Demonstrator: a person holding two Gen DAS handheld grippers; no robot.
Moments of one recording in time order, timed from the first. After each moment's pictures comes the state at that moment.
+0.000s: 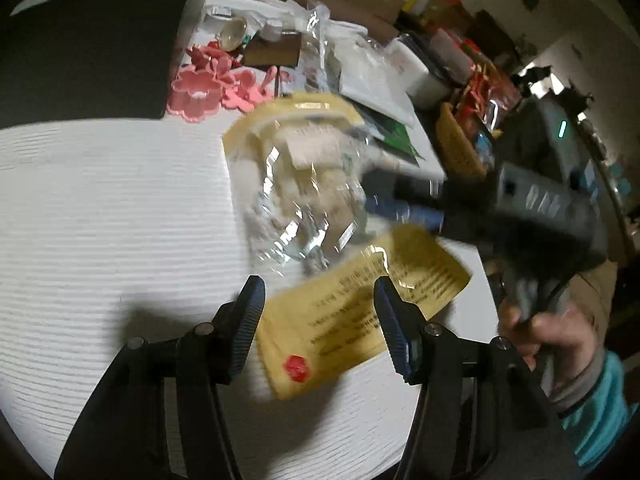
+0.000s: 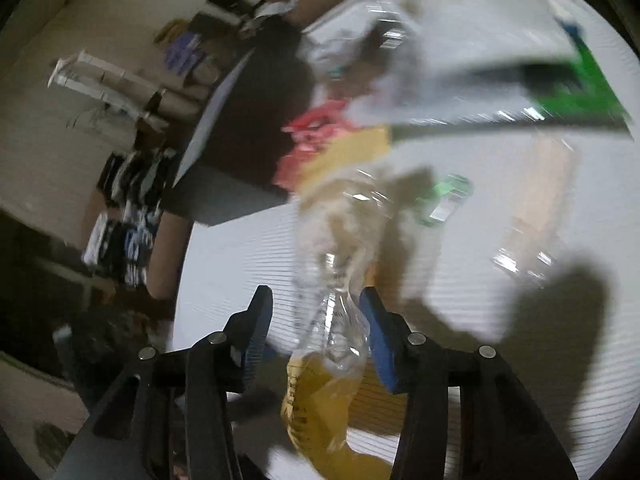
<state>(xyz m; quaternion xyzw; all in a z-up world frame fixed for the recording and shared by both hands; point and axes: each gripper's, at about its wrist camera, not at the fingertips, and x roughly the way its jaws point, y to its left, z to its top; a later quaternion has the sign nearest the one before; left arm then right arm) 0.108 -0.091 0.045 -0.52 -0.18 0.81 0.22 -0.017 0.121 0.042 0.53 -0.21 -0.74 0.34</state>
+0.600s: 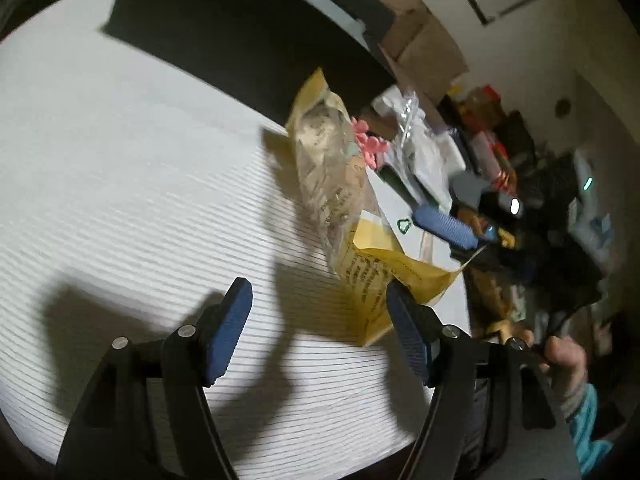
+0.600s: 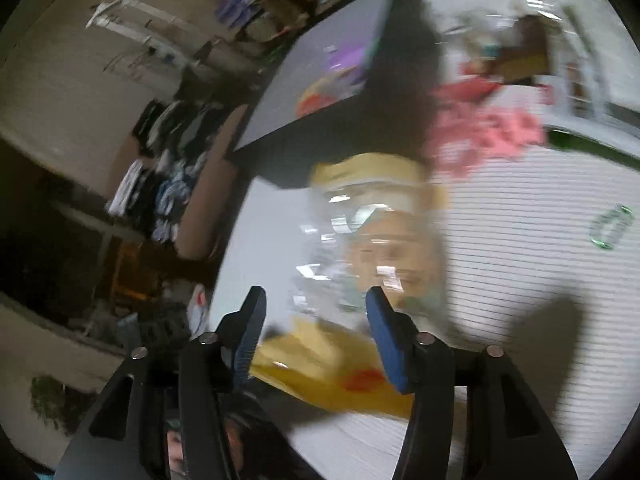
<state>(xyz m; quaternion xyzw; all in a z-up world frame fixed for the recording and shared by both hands) 0.147 -0.239 0.031 -0.46 -0.35 0.80 0.15 -0.003 0.036 0.065 0.54 -0.19 -0.72 0.40</state>
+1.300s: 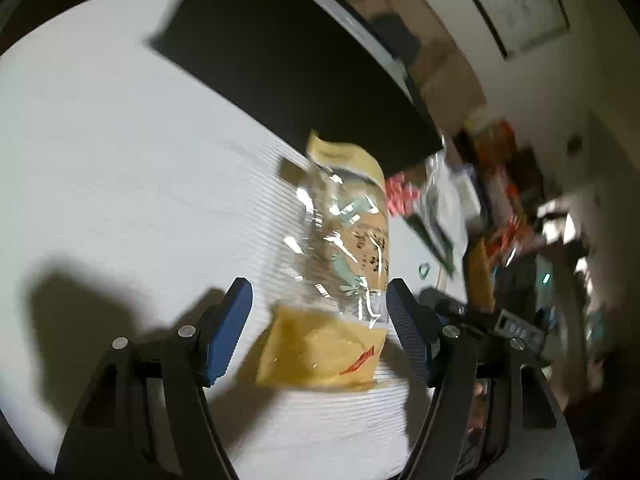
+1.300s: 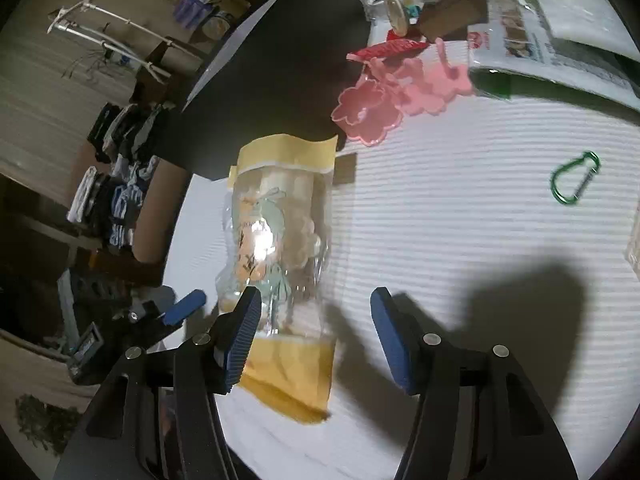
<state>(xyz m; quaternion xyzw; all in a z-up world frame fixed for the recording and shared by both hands) 0.094 -0.244 0.012 -0.47 -0.34 0.81 0.12 -0.010 0.040 0.012 0.57 -0.17 -0.73 0.35</state>
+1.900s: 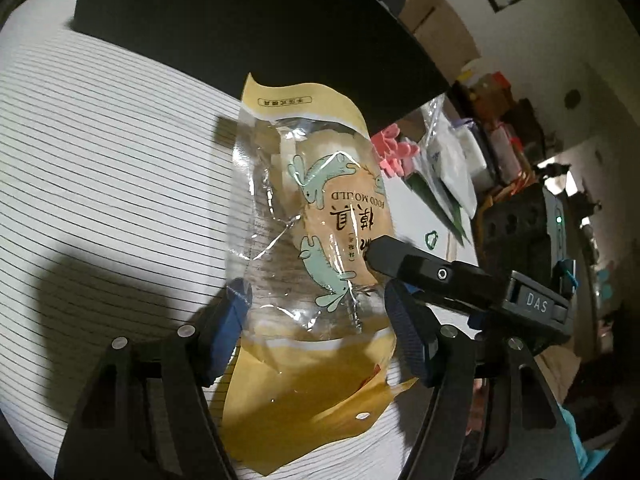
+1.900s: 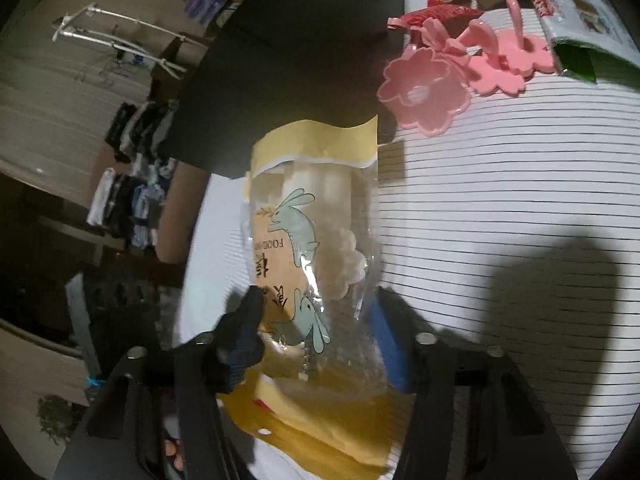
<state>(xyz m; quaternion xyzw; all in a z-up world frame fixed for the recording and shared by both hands) 0.079 -0.212 0.003 -0.50 -0.32 0.80 0.15 -0.026 0.004 -0.006 0.57 -0.21 -0.69 0.40</state>
